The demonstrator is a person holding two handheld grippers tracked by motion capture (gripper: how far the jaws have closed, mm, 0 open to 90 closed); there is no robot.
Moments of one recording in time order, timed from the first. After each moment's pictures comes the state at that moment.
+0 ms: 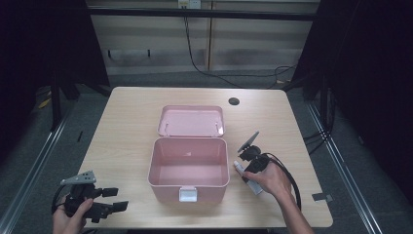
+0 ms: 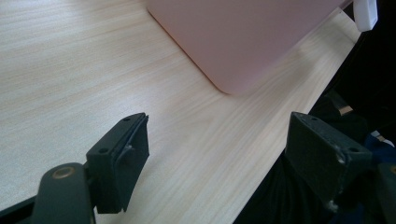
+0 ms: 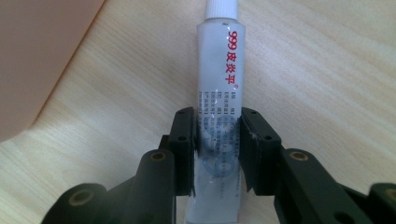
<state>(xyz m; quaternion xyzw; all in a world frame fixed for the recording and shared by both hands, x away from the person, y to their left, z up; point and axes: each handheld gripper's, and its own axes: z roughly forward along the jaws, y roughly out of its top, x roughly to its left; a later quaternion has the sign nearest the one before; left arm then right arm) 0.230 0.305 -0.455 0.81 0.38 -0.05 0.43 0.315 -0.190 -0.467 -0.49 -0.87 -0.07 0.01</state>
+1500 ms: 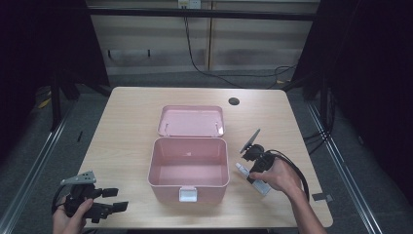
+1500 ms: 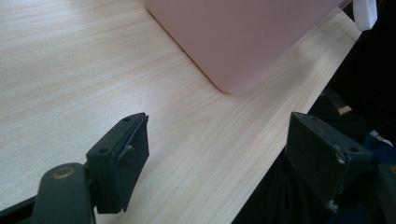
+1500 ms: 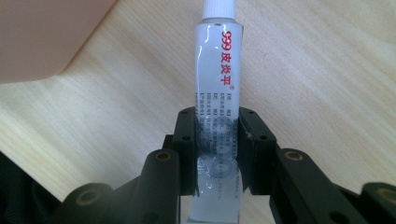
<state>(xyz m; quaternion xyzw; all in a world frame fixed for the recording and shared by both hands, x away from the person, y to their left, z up) 0.230 0.305 -0.456 0.81 0.39 -0.05 0.43 0.308 -0.197 -0.442 -0.43 -0.90 -0.06 0.03</state>
